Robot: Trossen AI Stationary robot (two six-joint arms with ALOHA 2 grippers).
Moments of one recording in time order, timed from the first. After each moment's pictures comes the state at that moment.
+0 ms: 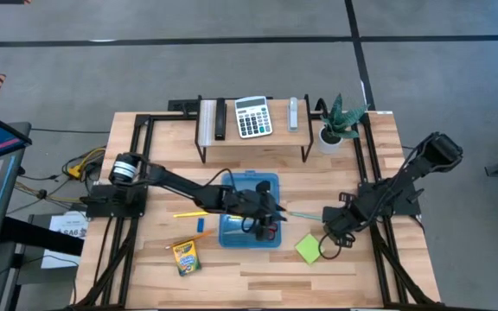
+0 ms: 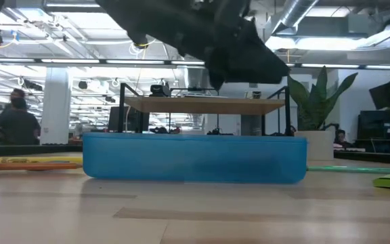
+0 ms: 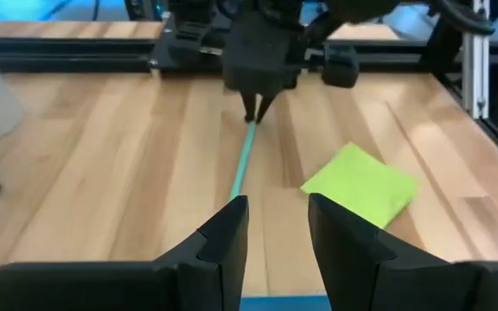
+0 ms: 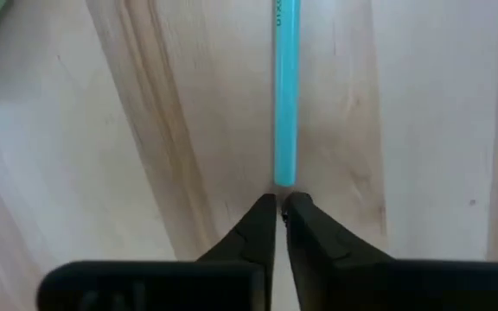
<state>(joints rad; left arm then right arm) -0.17 1.96 1.21 0.33 -0.11 -0.08 0.55 1.36 0.53 -0.72 0.10 0.77</state>
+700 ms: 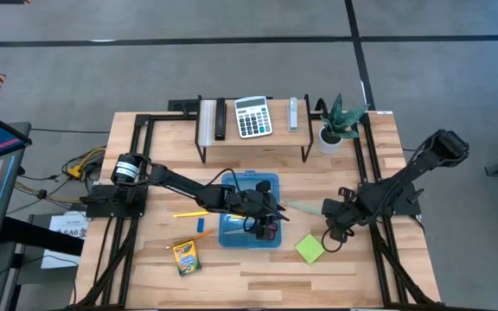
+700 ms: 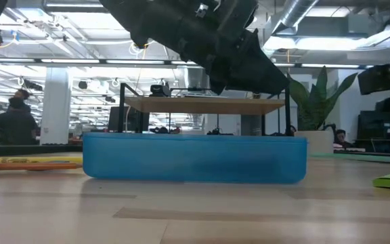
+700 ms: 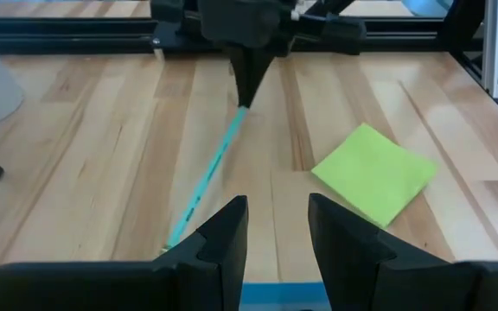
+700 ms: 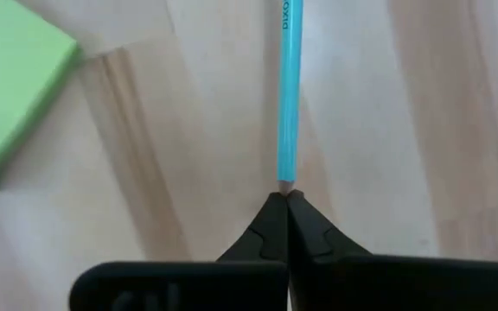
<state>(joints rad) -0.17 1.98 1.24 0.28 -0.11 -0.07 0.54 1.20 0.52 -0.73 0.21 0.82</state>
